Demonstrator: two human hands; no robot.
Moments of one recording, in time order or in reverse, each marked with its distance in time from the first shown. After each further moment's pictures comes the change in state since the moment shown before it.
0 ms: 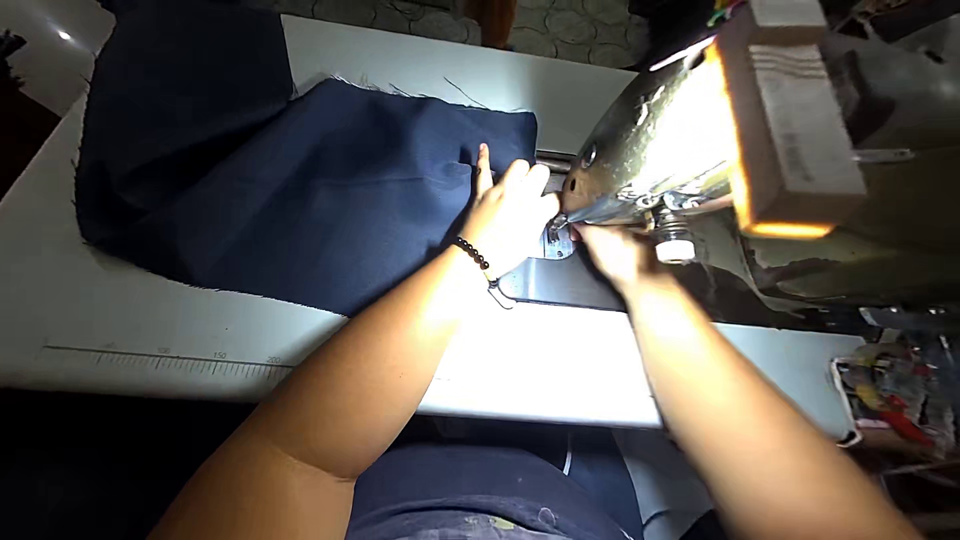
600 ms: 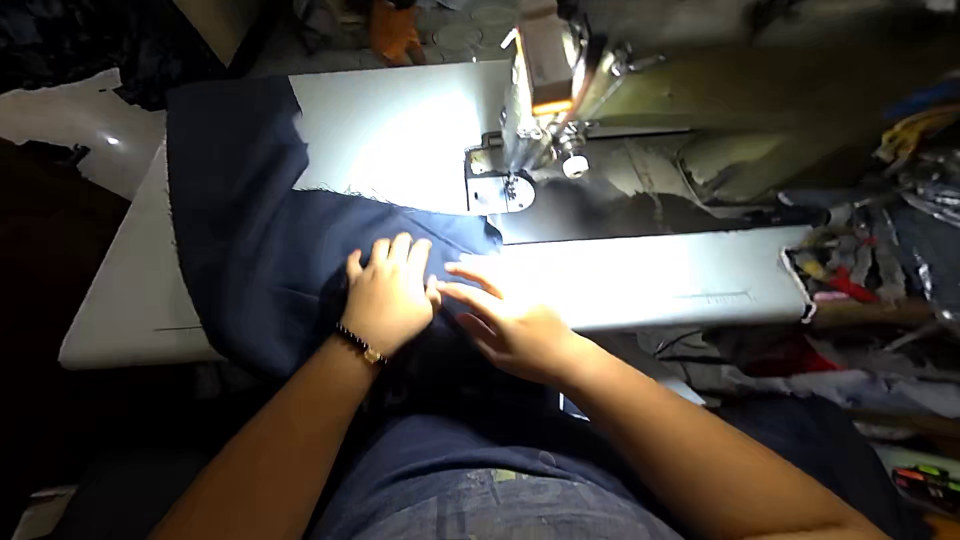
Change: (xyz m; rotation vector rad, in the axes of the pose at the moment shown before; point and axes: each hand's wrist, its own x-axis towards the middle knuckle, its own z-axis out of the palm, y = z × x) left_hand -0.162 0.019 -0.060 0.174 -0.219 -0.316; right_hand -0.147 -0.068 0.026 0.262 0.103 -0.639
